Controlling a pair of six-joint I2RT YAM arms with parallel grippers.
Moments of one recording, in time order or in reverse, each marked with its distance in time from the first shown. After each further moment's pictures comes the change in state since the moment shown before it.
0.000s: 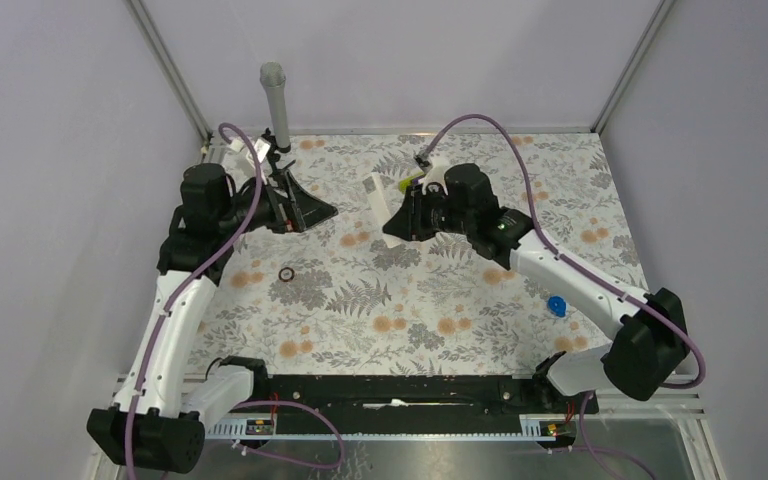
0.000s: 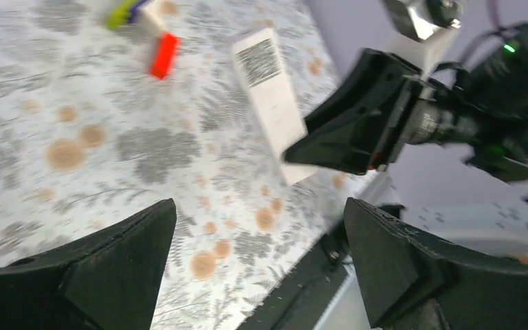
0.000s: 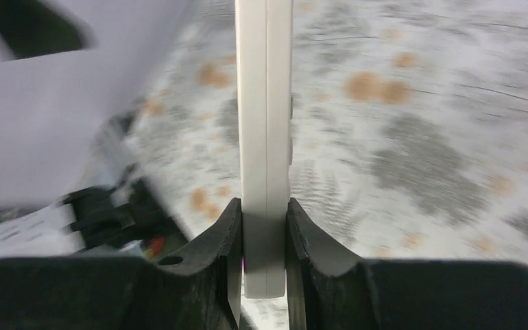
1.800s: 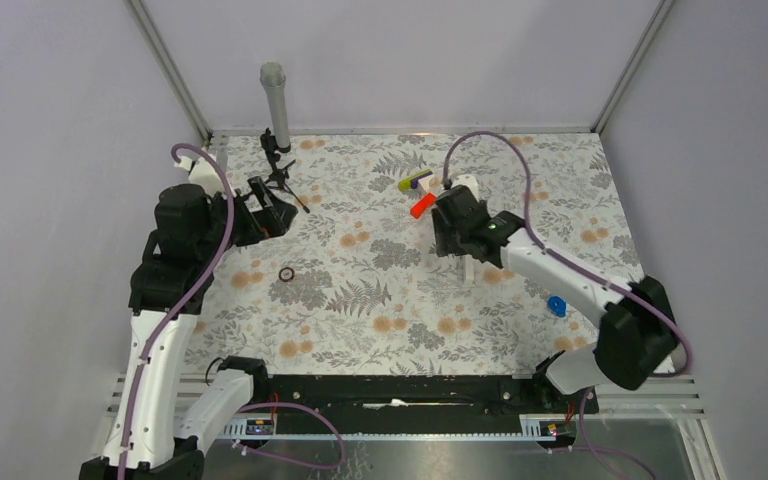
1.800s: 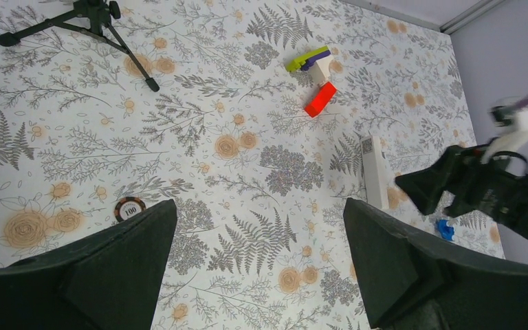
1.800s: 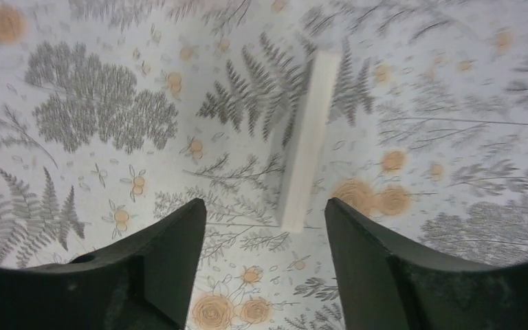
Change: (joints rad) left arm 0.006 -0.174 0.075 -0.314 -0.618 0.100; right arm -0.012 0.080 -0.044 -0.450 0.781 -0.154
